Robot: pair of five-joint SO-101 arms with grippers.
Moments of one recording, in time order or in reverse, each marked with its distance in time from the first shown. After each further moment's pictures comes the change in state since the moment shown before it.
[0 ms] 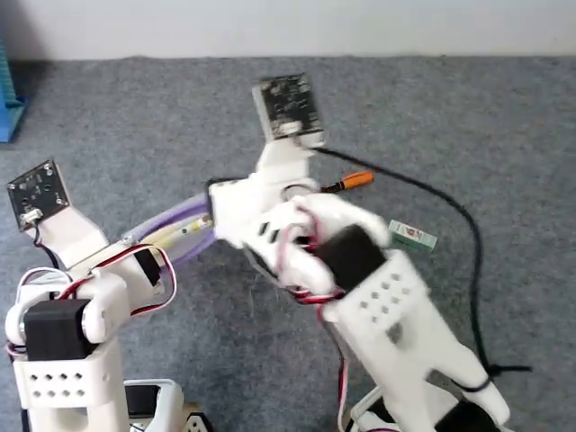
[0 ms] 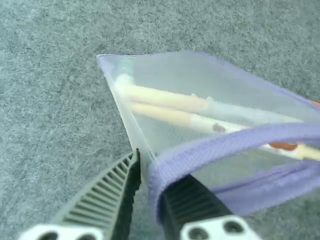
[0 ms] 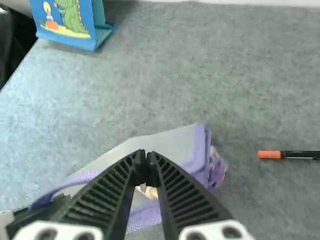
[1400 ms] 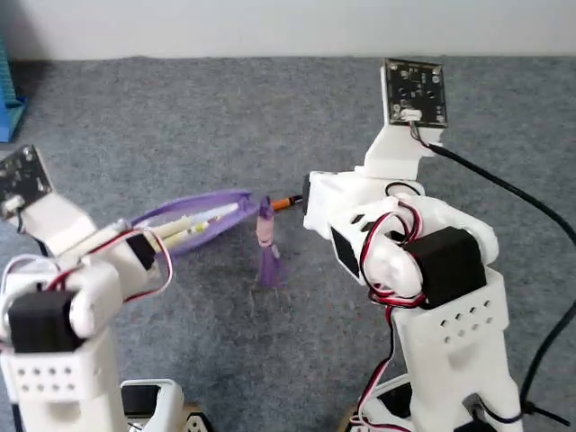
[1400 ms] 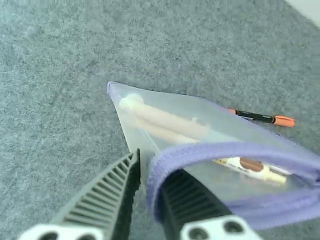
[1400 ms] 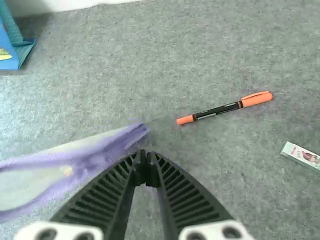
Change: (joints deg) left arm 0.2 6.6 -11.0 1.6 2.5; right arm 16.4 -4.8 -9.8 22.9 0.9
